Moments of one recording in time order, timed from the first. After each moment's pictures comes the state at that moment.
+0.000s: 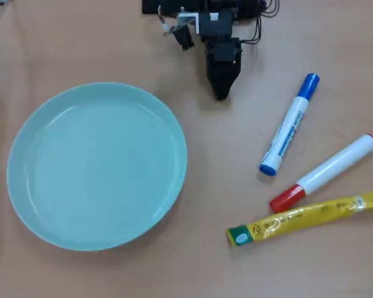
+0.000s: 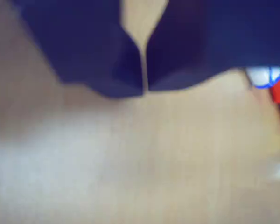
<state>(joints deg) 90.9 130.8 179.5 -0.7 -5.7</state>
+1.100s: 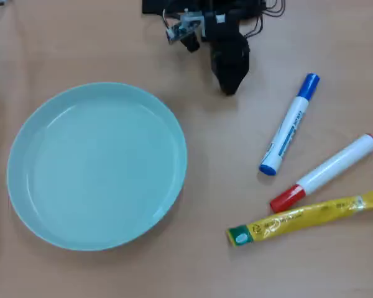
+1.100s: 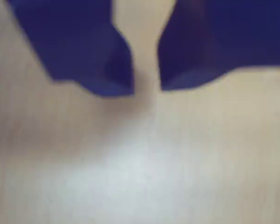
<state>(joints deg) 82.3 130.8 153.5 34.0 -5.8</state>
